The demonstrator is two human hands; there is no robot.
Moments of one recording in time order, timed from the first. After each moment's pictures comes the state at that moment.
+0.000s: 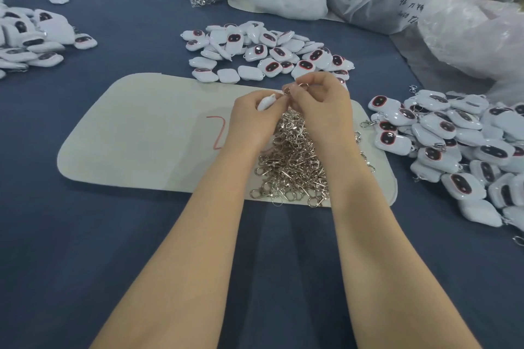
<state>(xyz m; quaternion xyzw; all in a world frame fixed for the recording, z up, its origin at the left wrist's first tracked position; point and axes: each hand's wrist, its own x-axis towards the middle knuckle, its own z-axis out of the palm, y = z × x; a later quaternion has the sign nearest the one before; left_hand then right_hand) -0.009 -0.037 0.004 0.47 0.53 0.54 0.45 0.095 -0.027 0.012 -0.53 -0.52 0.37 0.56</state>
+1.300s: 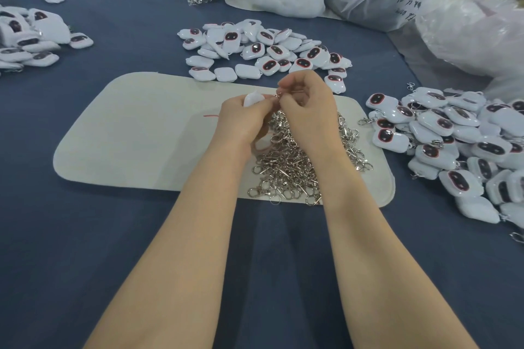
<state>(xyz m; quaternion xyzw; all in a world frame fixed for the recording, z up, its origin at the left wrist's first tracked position) -0.015 -0.033 0.005 0.35 0.54 0.55 0.54 0.084 -0.032 0.010 -0.52 -0.61 0.29 0.52</state>
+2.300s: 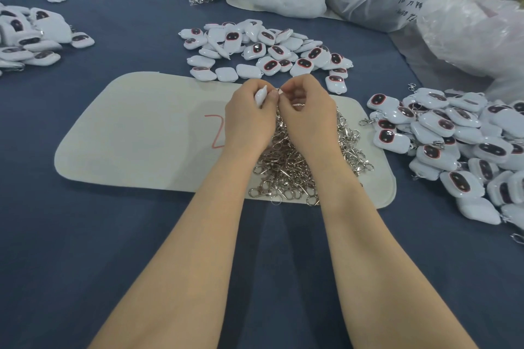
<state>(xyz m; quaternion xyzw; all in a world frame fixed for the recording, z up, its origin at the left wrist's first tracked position) -0.008 -0.033 0.002 0.54 0.58 0.54 0.29 0.085 -0.027 0.000 -0.56 -0.63 0.21 0.50</state>
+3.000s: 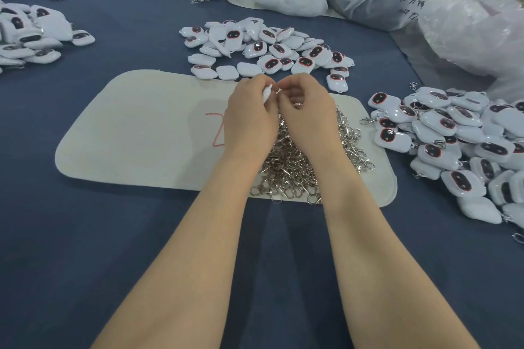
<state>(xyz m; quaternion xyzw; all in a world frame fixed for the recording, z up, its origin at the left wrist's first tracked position) -0.009 -0.037 0.002 0.60 0.61 0.50 0.17 0.083 -0.027 0.004 -0.56 -0.64 0.23 0.47</state>
